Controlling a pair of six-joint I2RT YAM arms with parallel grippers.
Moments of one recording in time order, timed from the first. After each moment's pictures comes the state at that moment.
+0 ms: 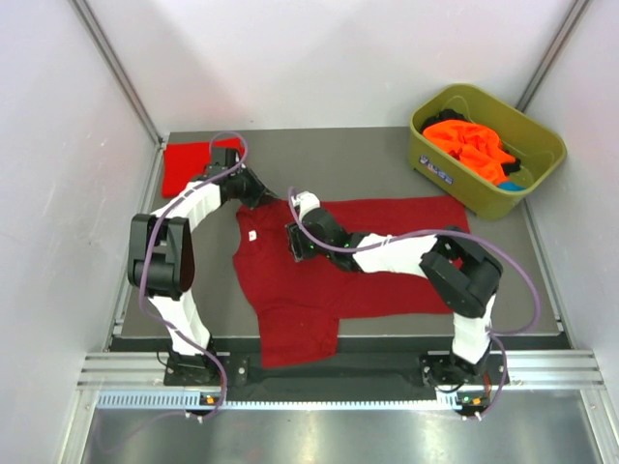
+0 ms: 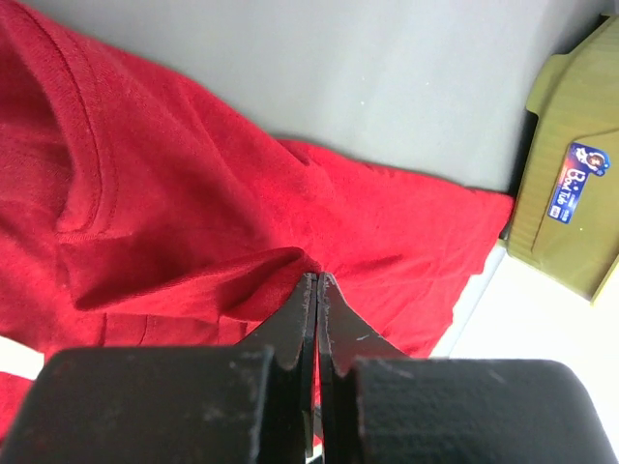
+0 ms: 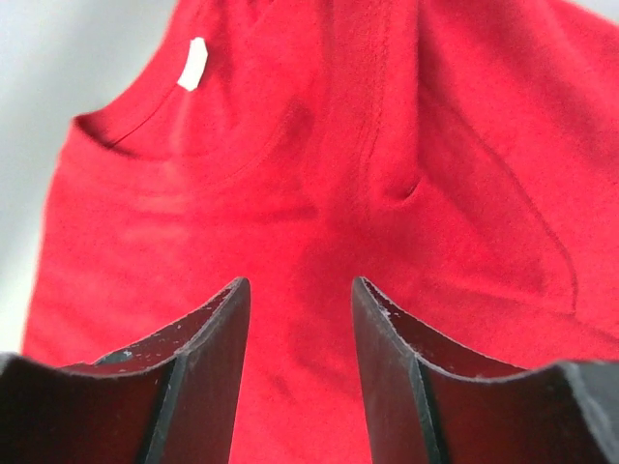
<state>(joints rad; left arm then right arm) -0.12 1.85 1.31 -0.30 0.43 -0.88 0.93 1.87 1.12 0.16 0.12 0.33</state>
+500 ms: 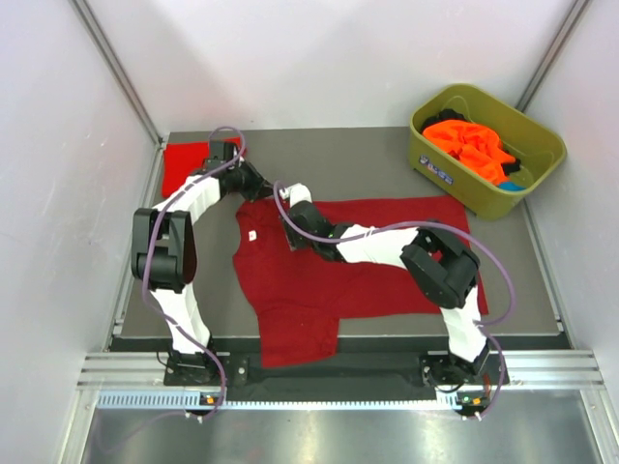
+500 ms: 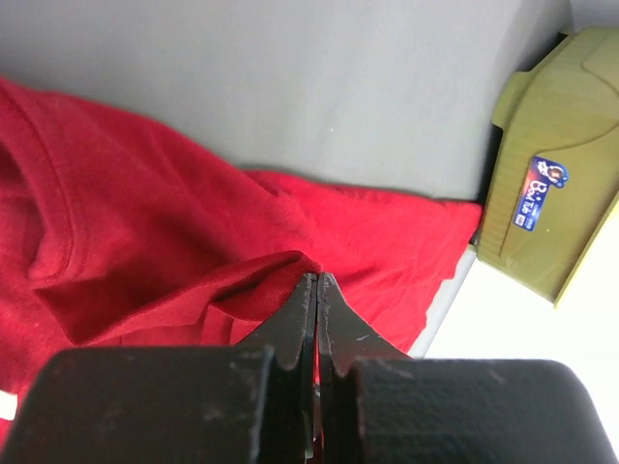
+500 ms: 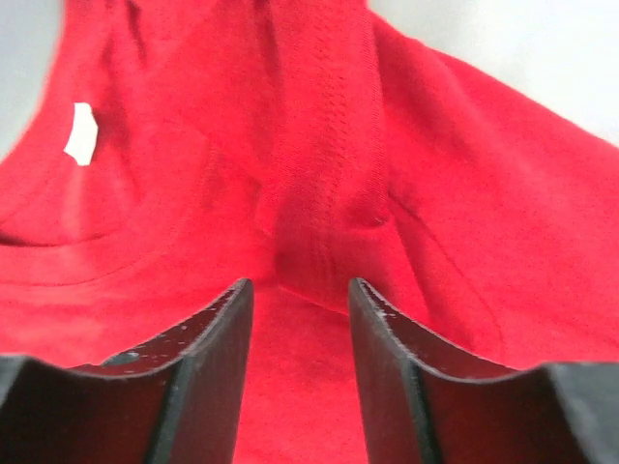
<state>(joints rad) -0.10 1.91 1.39 -0.29 0.48 -0.92 0.94 2.02 1.33 0.04 0.30 0.28</state>
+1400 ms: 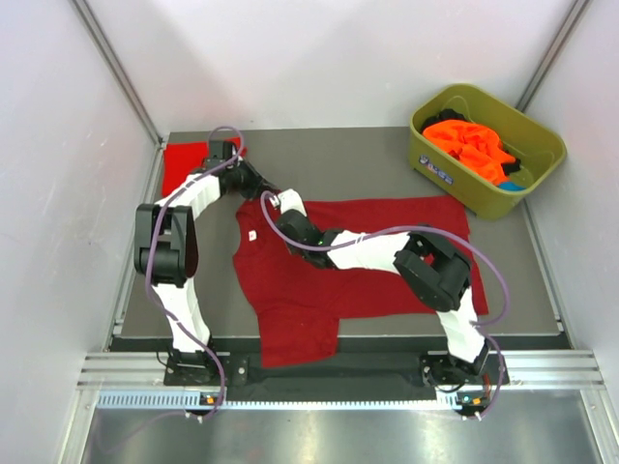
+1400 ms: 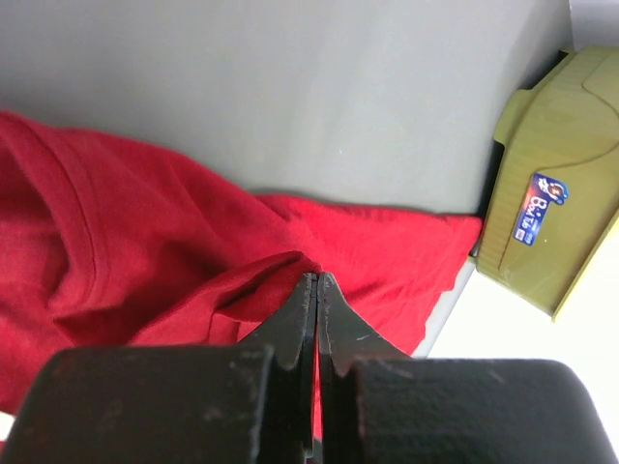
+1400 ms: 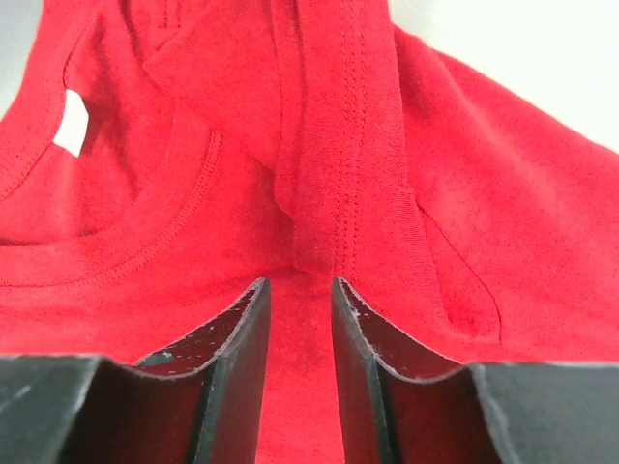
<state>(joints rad) -0.09 1.95 1.42 -0.28 0.48 -0.92 1.00 2.05 1.37 -0.01 0.46 0.25</state>
